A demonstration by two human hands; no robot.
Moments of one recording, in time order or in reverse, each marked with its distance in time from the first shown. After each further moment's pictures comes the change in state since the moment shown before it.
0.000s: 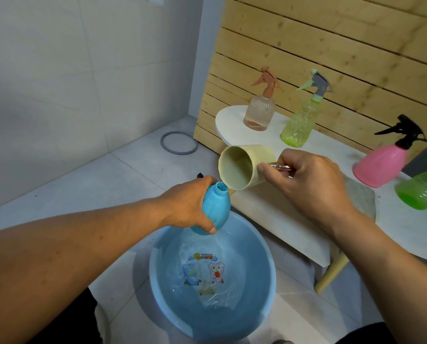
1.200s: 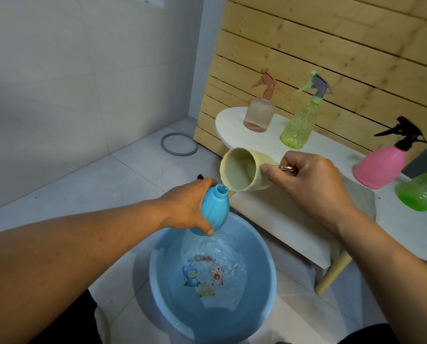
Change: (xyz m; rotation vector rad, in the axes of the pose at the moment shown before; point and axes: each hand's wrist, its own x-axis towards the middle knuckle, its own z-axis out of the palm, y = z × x) left_hand 0.002 -0.005 0.001 0.010 -0.011 0.010; right_hand 0.005 0.007 -0.001 0.155 -0.108 0.172
